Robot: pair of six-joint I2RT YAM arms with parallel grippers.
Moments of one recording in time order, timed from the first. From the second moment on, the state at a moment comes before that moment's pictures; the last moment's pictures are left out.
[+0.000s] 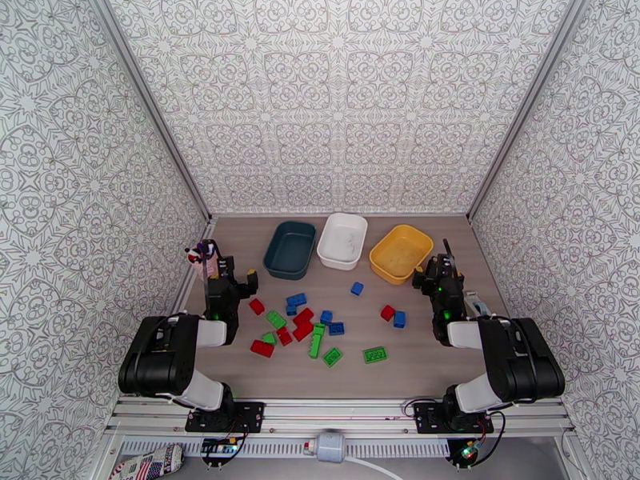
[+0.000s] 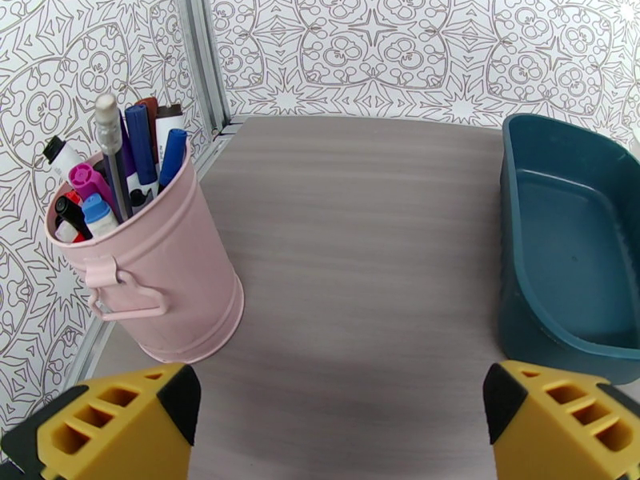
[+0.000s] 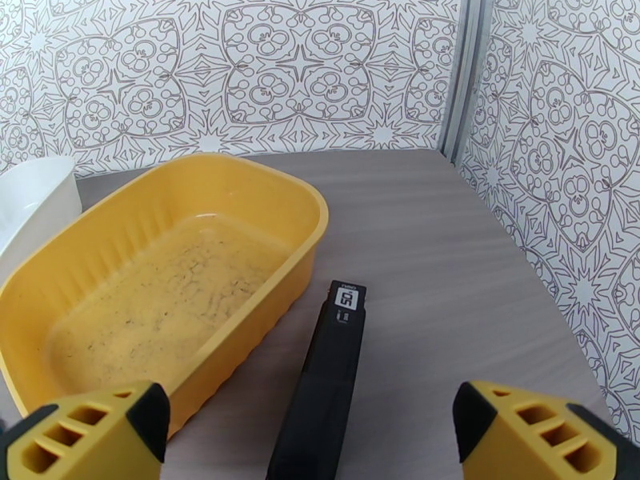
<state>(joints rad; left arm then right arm) 0.04 1.55 0.36 0.89 -0.13 -0.01 0.05 1.52 0.37 0.89 0.22 0.05</state>
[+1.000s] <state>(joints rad) 0.01 1.34 0.45 0.63 -0.19 -0.02 0.05 1.30 0.40 0.65 0.26 0.06</state>
